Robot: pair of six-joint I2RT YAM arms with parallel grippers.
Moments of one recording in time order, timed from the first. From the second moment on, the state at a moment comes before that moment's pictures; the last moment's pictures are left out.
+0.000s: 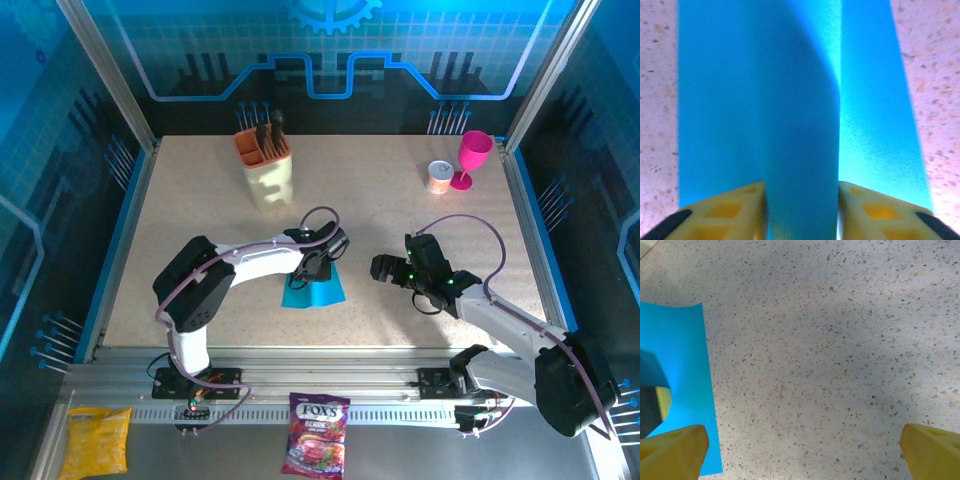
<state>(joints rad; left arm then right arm) -0.78 1.85 1.19 -0.65 -0.23 -0.81 0.48 1.09 0.52 -0.27 0.02 0.63</state>
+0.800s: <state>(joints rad) -0.80 1.57 0.85 -0.03 0.10 -0.86 0.43 1.00 0.52 -0.34 -0.01 0.65</state>
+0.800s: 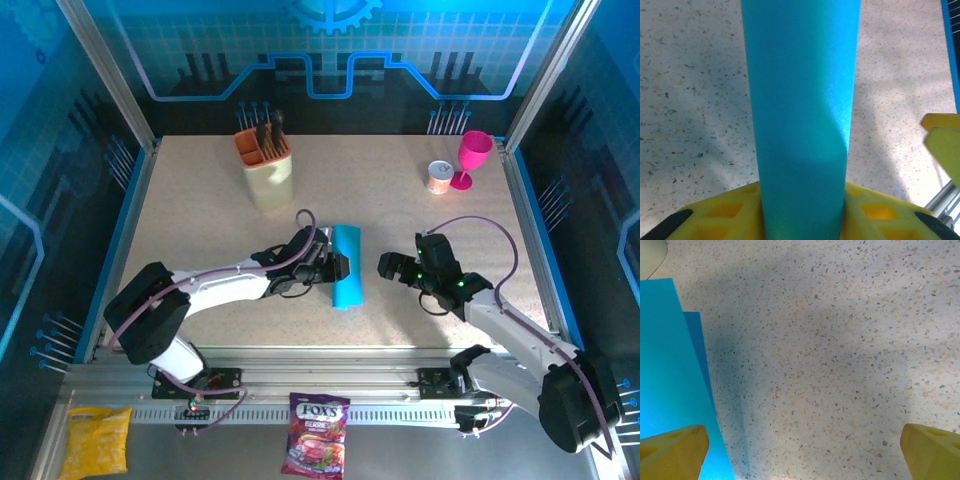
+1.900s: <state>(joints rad) -0.71 1.59 0.77 -0.01 0.04 -0.76 0.42 1.07 0.53 -0.29 -0.19 0.65</state>
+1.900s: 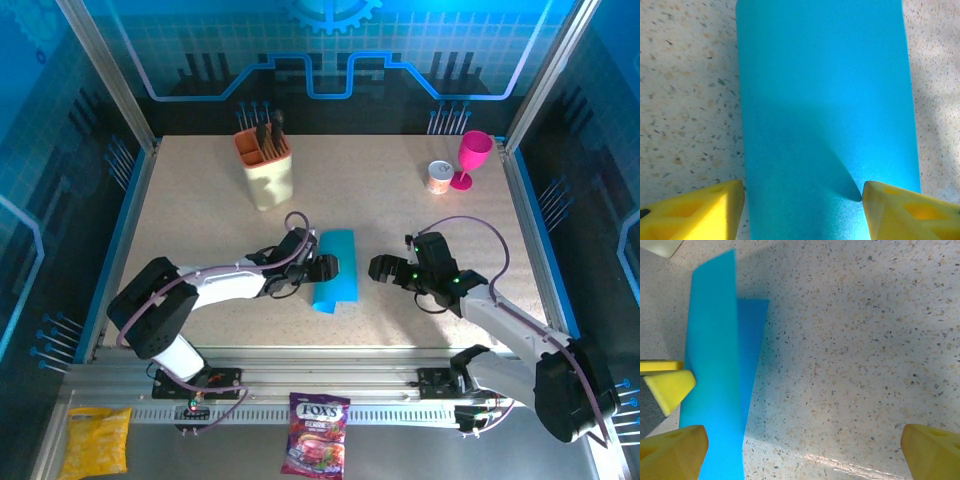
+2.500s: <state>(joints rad) -0.67 1.56 0.75 -0.11 0.02 -0.60 0.43 1.15 0.57 -0.24 -0.26 0.65</state>
